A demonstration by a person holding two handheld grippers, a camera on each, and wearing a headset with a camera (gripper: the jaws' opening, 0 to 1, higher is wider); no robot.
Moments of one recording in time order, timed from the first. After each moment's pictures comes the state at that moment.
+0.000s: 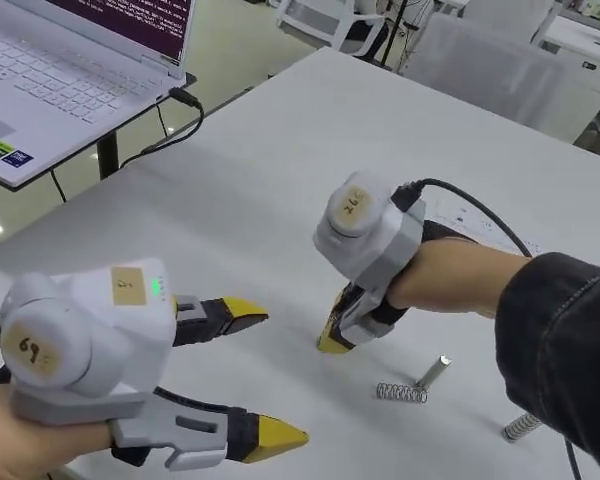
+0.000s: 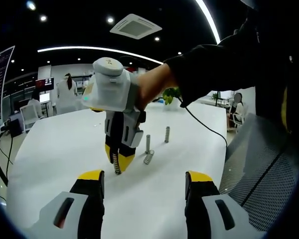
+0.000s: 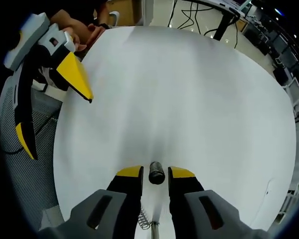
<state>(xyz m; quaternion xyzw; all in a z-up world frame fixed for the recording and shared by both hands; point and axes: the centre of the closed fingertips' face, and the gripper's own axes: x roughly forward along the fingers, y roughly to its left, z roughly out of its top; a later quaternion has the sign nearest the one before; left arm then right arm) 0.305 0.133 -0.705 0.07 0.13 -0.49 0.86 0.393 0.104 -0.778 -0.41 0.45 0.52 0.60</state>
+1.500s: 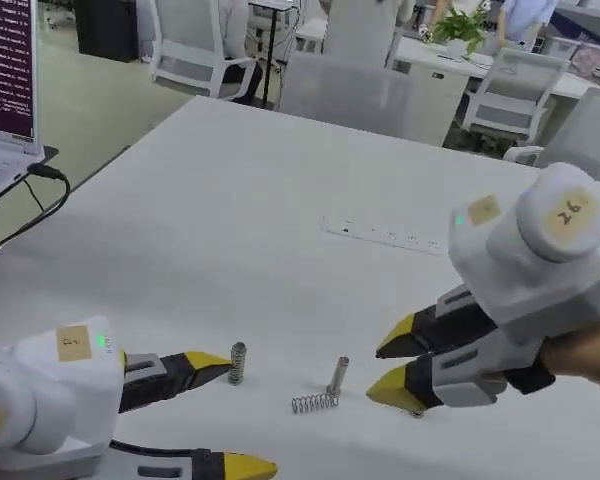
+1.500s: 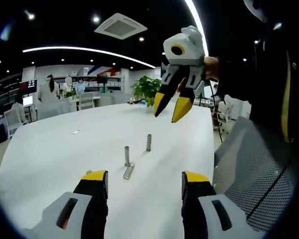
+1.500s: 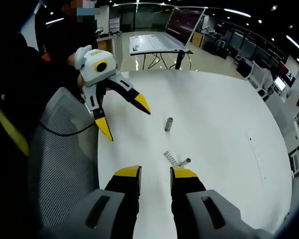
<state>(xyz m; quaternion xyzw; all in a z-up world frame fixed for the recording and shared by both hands) 0.298 0.078 -0.695 0.07 0.13 -0.56 0.81 0.290 -0.012 -0.655 -0.26 0.36 0.46 0.77</state>
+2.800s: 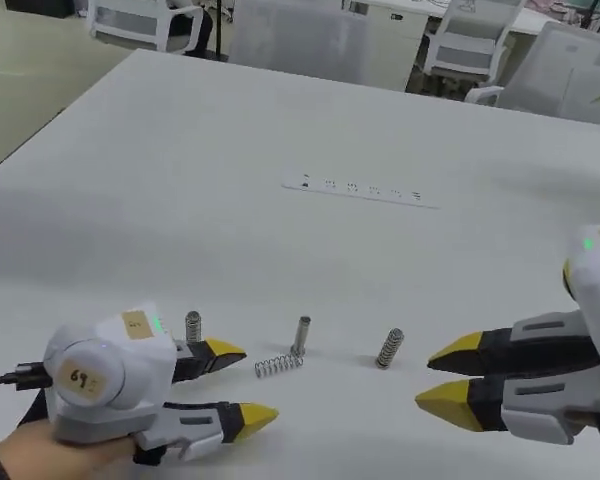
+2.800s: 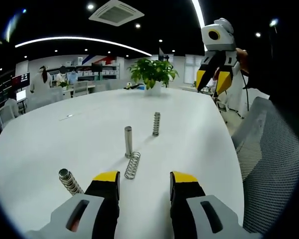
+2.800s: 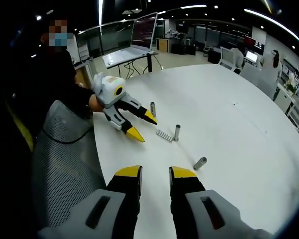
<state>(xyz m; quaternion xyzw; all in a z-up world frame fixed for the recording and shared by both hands) 0.340 0.024 -0.768 0.10 0.17 -0.57 0.80 0.261 -0.067 -0.674 -0.14 0.37 0.38 0.84</state>
